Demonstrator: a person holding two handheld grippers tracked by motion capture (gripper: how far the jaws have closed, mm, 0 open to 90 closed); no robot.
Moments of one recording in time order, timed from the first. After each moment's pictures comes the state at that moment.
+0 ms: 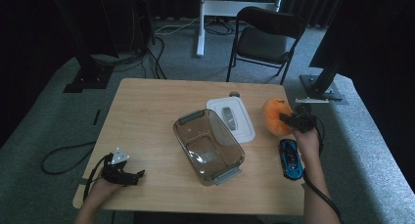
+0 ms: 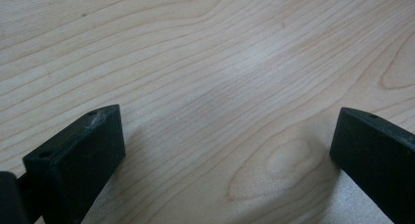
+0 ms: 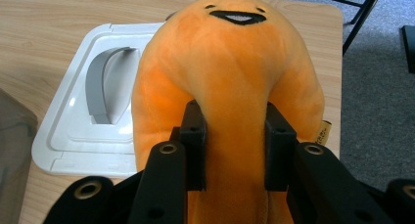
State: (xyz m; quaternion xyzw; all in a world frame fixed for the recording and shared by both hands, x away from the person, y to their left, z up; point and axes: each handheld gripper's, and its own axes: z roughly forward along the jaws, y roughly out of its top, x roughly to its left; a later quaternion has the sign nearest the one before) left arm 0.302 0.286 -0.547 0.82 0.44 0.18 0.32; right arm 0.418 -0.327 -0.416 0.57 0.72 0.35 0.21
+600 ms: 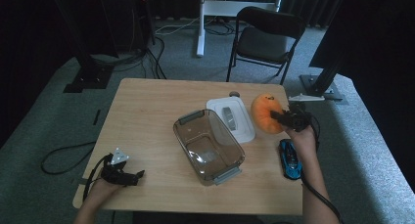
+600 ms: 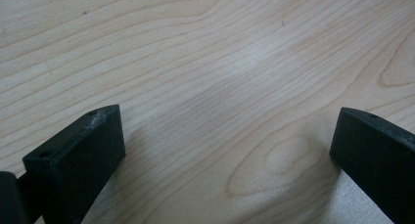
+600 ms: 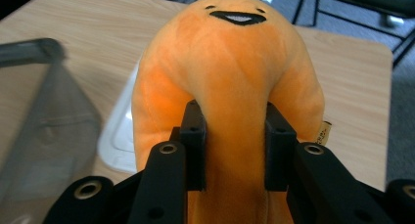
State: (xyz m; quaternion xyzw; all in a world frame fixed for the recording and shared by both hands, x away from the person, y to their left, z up) left arm 0.301 0.287 -0.547 0.82 0.44 0.18 0.32; right arm 0.403 -0.296 -0.388 0.51 0.74 0.39 0.20
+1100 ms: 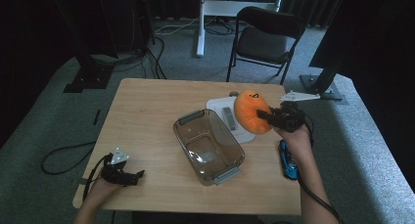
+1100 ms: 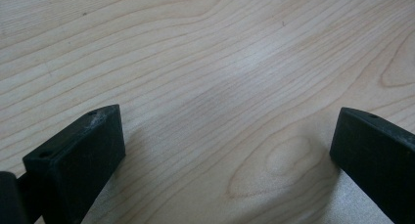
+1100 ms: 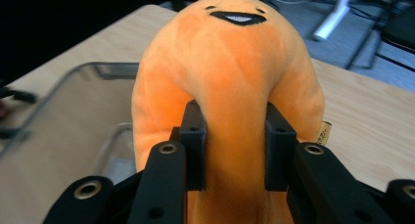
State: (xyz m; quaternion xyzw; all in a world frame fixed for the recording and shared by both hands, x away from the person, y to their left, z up) left arm 0.302 0.287 -0.546 0.82 0.44 0.18 0.32; right arm 0.372 -0.252 -0.347 0.40 0.78 0.45 0.17
